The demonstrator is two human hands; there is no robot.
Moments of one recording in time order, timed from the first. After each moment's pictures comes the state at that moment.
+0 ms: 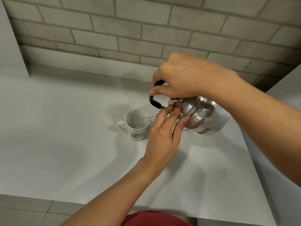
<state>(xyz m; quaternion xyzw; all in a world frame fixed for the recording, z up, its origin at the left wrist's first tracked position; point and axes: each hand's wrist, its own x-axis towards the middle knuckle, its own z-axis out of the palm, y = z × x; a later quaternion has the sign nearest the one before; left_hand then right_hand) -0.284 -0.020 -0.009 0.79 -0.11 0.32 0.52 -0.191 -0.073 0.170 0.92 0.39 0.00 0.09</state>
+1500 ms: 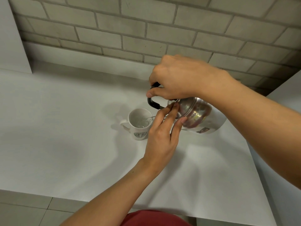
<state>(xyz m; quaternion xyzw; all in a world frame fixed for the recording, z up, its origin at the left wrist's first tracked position) -0.285 -0.010 -0.017 0.77 -0.09 0.31 0.55 -0.193 -0.050 0.165 0.91 0.39 0.00 0.12</state>
